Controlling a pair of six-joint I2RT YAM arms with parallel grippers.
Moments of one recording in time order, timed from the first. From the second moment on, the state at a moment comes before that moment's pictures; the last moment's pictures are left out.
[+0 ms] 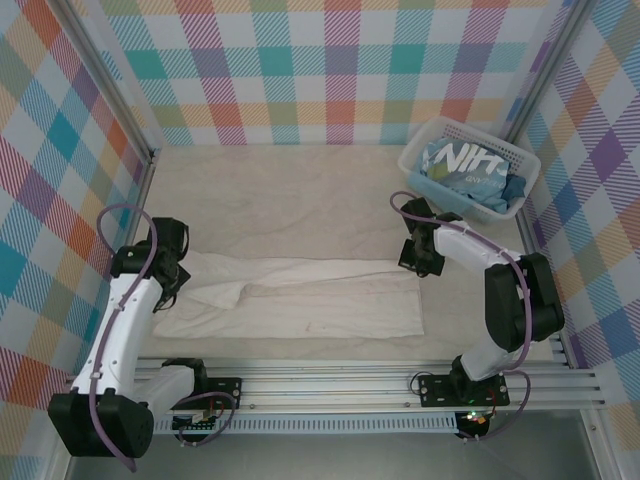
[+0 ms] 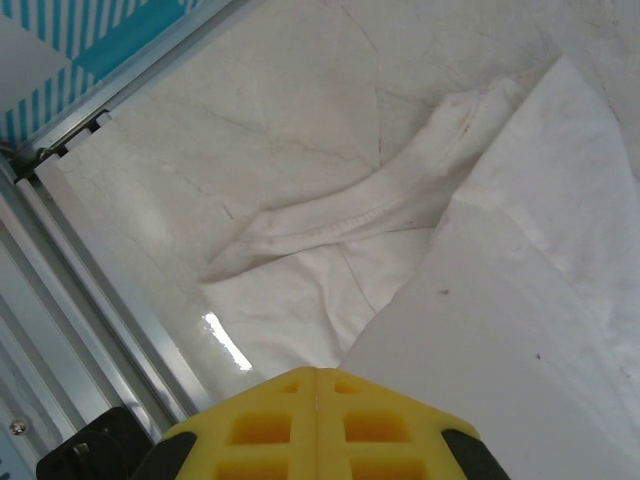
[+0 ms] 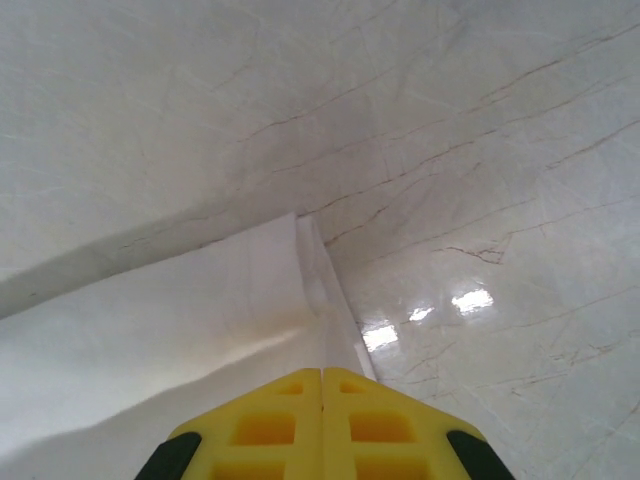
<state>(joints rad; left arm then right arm) -0.01 1.02 0.99 -1.29 -0.45 -0.90 0.34 1.61 1.02 -0.82 0.12 0.68</state>
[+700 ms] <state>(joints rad) -0.01 1.01 0.84 -1.30 -0.40 -1.03 0.36 1.62 0.99 -0.84 0.18 0.70</state>
